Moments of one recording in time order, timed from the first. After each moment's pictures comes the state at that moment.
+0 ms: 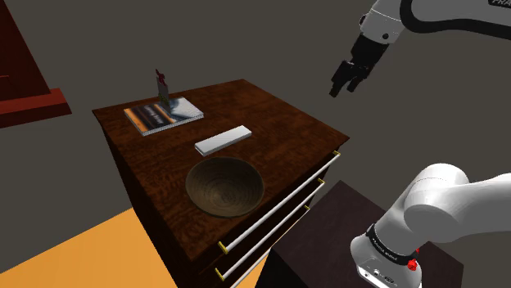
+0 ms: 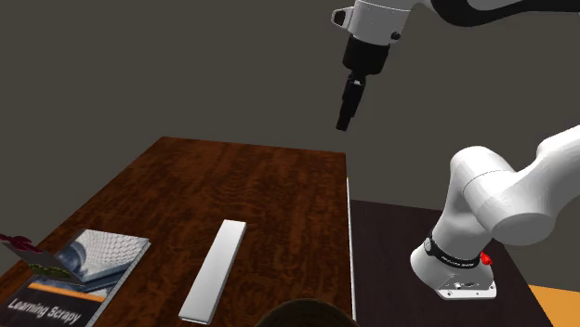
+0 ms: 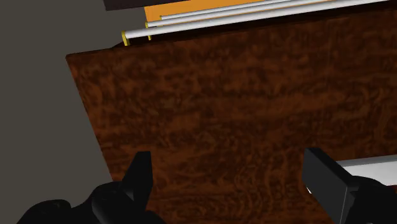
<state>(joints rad) 0.01 -0.80 -0.06 -2.34 -0.07 1.70 0.07</state>
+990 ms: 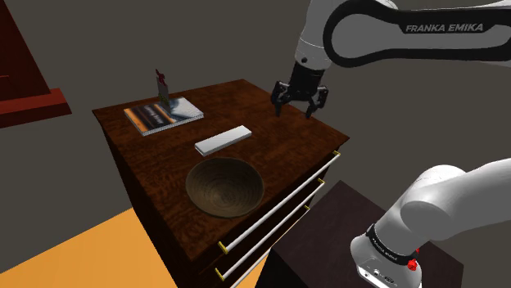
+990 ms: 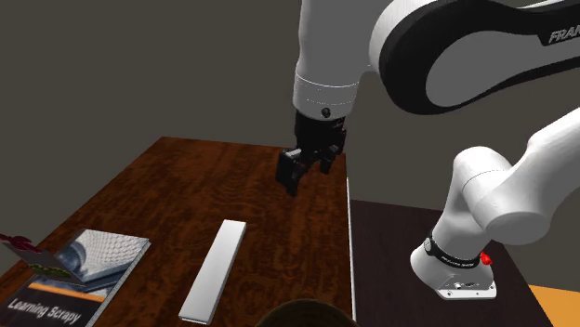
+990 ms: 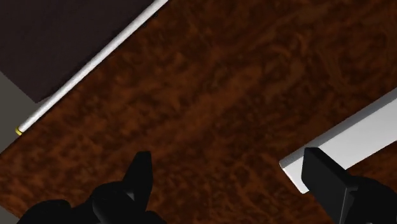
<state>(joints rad) -0.08 -0.54 0.30 -2.30 0.09 1.85 0.82</state>
